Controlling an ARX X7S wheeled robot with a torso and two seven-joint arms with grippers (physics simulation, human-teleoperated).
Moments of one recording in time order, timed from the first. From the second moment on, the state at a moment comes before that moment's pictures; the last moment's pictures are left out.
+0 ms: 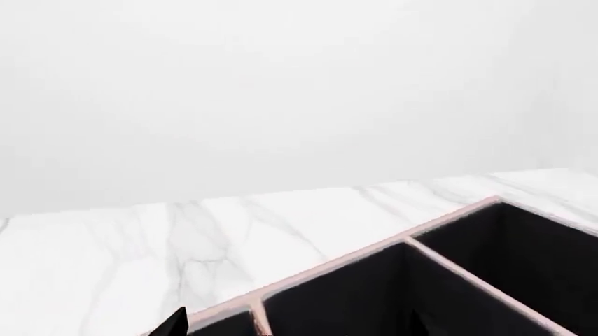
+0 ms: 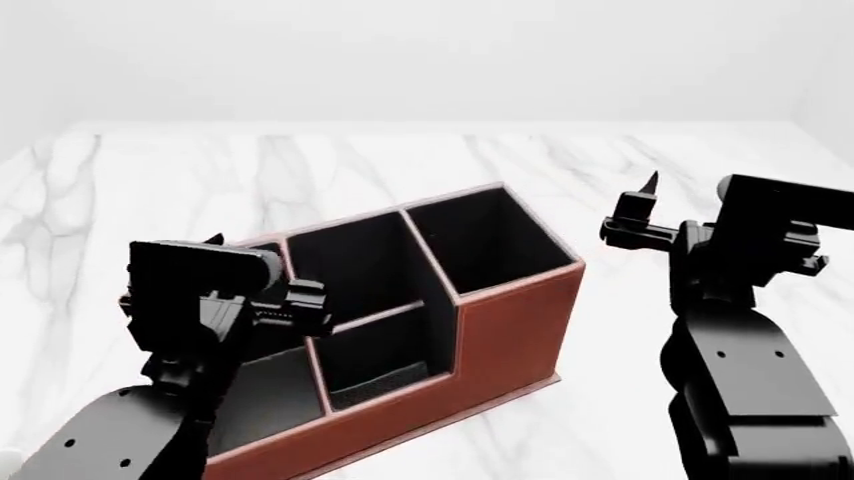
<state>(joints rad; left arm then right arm) -0.38 -0.29 0.02 0.66 -0.43 -0.99 -0.15 0.58 0.24 0.04 -0.21 0.19 0.65 0.30</state>
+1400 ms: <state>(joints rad) -1.22 -0.43 0.68 0.18 -1.65 -1.52 -0.11 0.61 0.24 -0.01 -0.14 0.21 0.63 0.31</state>
